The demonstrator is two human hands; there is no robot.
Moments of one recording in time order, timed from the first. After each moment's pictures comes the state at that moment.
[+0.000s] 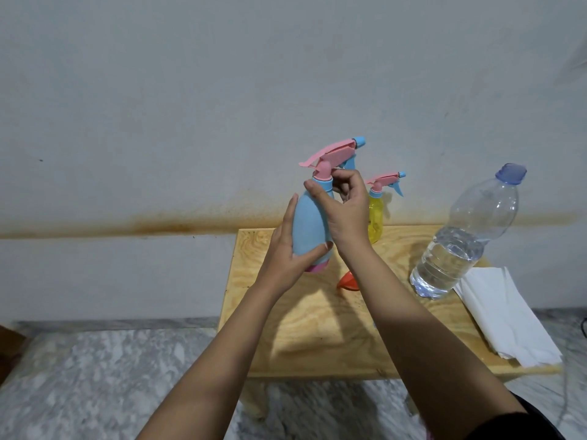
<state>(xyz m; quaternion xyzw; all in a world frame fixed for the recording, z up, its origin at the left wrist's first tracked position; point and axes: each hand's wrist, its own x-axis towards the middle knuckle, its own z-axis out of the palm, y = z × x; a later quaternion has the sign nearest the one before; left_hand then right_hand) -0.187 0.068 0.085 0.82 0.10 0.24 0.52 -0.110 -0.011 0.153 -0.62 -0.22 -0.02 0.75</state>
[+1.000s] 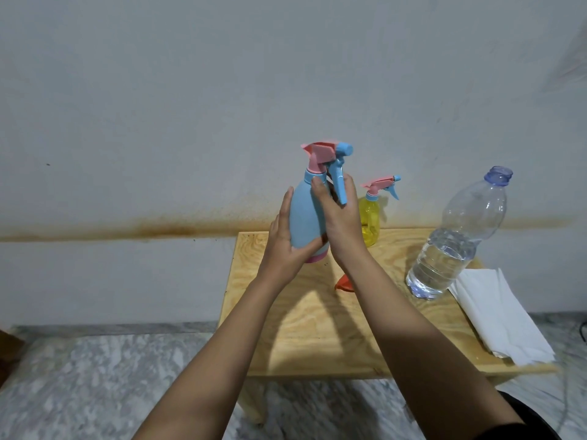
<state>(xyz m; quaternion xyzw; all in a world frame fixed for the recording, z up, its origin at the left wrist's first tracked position) -0.185 0.065 0.095 0.80 0.10 0.30 0.52 -0.131 -0.020 0.164 -0.62 -0.22 0.07 0.75</state>
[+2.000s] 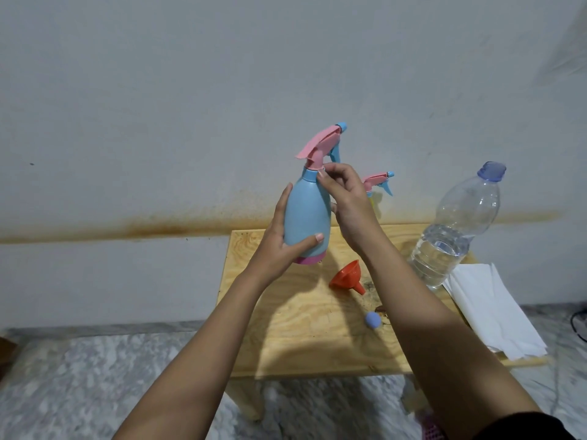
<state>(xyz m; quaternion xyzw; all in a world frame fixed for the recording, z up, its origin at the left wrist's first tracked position) -0.185 0.069 0.105 0.80 0.05 0.21 0.56 -0.101 -0.043 0.173 -0.62 -0.26 0.14 0.73</state>
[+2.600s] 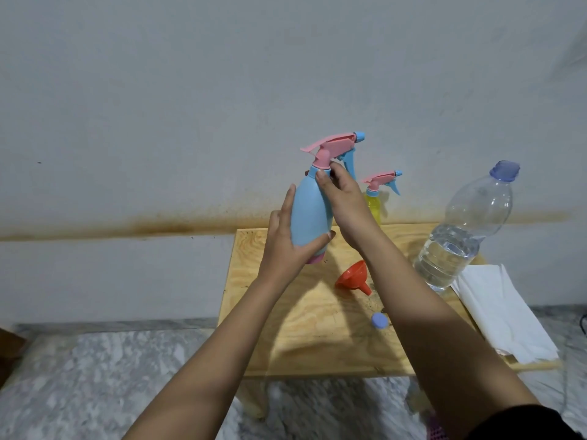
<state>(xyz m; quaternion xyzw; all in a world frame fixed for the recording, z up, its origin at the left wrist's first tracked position) -0.183 0.057 0.101 0.82 0.15 0.29 0.48 -0.104 -0.024 0.175 -0.69 -0.27 0.10 0.66</state>
